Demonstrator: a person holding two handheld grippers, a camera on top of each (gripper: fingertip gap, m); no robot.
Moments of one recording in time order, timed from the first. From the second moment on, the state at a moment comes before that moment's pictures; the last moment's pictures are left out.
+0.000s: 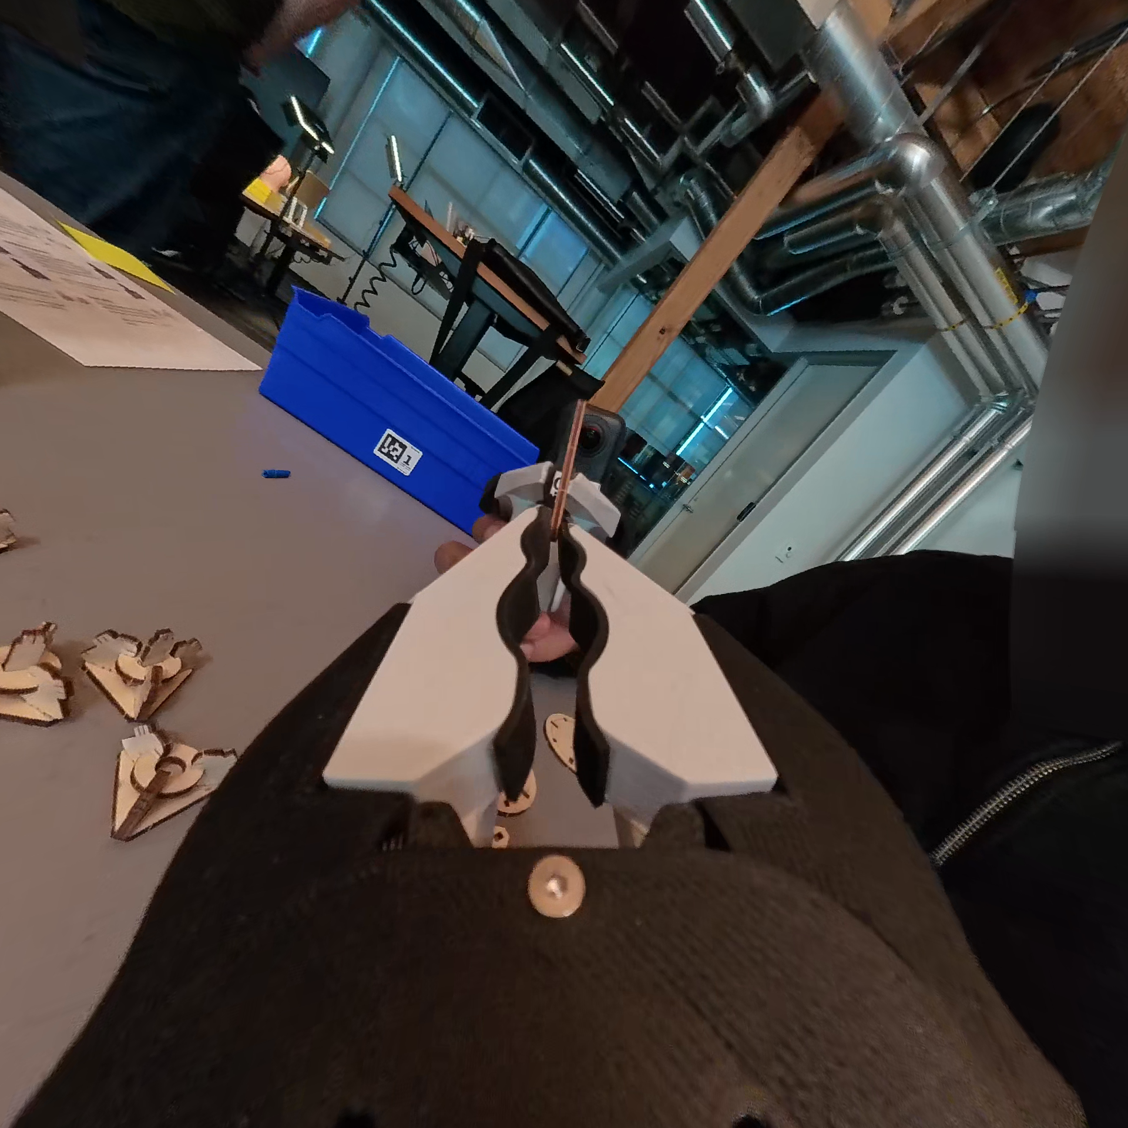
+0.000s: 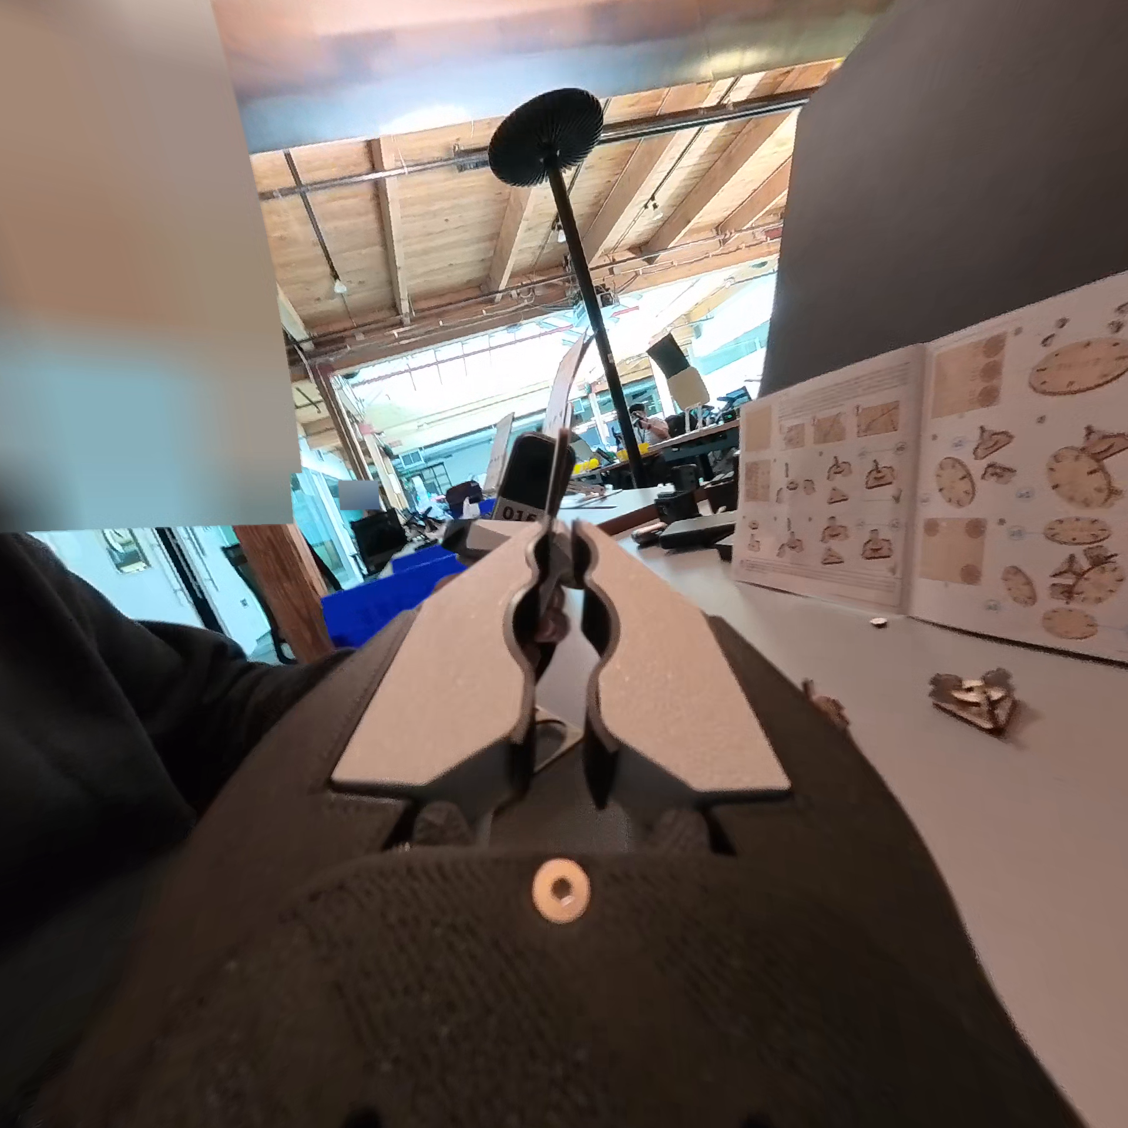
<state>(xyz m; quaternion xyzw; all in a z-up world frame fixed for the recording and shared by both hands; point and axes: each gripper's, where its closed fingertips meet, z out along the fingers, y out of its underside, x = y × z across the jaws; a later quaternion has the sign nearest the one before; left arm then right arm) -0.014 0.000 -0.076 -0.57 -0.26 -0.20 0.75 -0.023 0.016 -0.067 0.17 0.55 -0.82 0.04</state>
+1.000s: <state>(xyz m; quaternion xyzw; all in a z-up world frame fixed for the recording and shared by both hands) 0.033 0.018 -0.142 -0.70 -0.26 -0.40 0.53 0.026 0.025 -0.133 -0.20 0.74 -0.59 -0.24</state>
